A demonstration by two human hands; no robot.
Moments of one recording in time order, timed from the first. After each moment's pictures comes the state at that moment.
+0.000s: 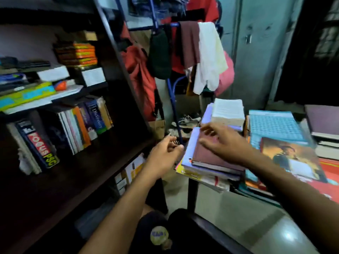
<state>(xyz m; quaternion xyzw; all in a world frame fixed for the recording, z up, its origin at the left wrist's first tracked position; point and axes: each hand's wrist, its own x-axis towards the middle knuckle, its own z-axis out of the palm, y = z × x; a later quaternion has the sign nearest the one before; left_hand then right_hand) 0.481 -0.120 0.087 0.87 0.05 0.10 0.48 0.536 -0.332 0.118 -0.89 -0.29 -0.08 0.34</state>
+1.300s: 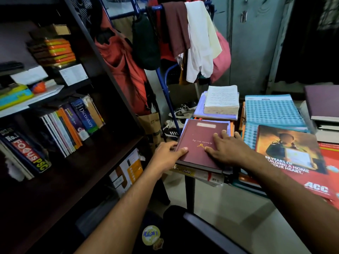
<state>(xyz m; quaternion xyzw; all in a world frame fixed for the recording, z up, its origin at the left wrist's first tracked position) 0.539 -0.137 0.040 0.90 0.10 0.01 0.41 0.588 -0.357 0.055 -0.99 -0.15 0.07 0.02</state>
